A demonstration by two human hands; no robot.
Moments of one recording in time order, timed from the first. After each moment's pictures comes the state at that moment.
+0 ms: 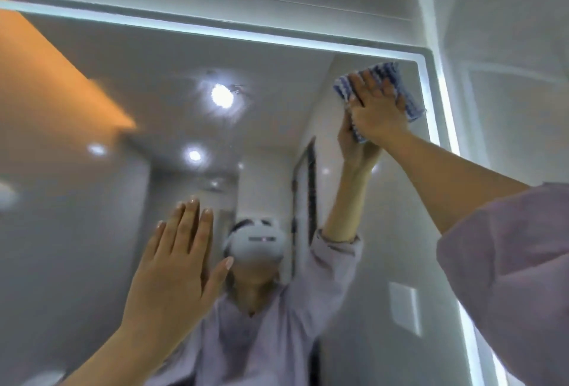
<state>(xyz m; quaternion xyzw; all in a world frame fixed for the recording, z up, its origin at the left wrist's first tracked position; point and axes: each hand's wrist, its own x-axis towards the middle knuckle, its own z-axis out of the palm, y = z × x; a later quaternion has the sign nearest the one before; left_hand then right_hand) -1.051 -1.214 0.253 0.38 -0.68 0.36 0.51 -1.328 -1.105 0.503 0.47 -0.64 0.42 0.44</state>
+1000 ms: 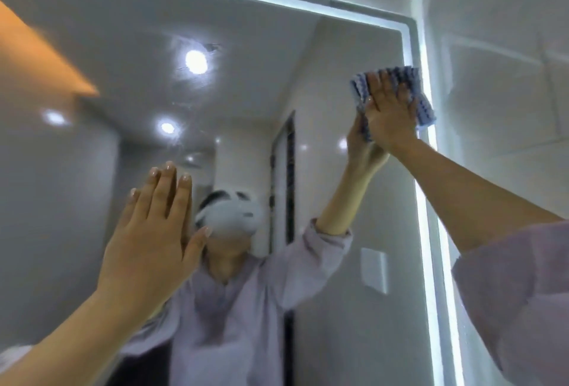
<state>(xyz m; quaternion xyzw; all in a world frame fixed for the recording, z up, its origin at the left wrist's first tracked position) -1.050 -1.217 0.251 0.36 -0.69 0.37 0.51 -1.385 -1.096 0.451 0.42 -0.66 0.41 0.47</state>
